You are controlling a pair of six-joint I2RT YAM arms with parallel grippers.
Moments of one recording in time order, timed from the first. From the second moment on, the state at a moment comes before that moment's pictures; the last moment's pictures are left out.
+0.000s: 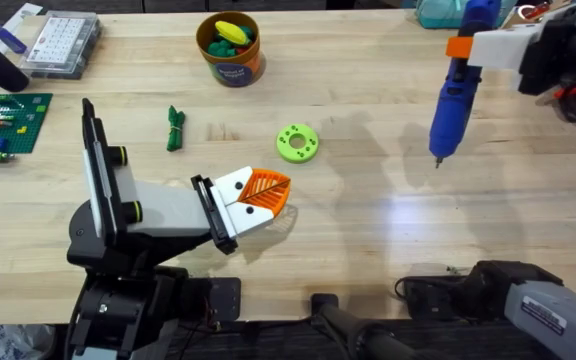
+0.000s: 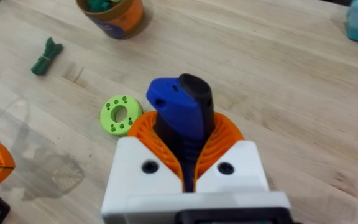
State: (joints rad) left arm -0.10 0.01 0.01 -0.09 1.02 0.01; right arm -0.11 1.01 1.06 -0.74 -0.59 -0.21
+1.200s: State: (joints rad) left arm -0.10 0.01 0.01 -0.09 1.02 0.01; right arm -0.01 1.00 1.05 -0.40 -0.87 -0.02
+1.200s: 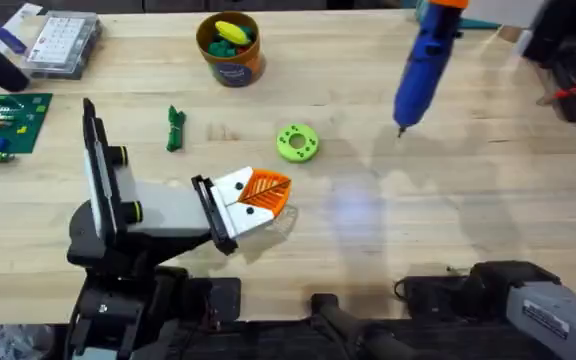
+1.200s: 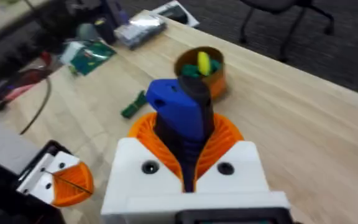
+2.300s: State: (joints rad) left arm -0.10 0.01 0.01 -0.09 1.03 0.01; right arm 0.51 1.01 1.06 0.07 -0.91 0.19
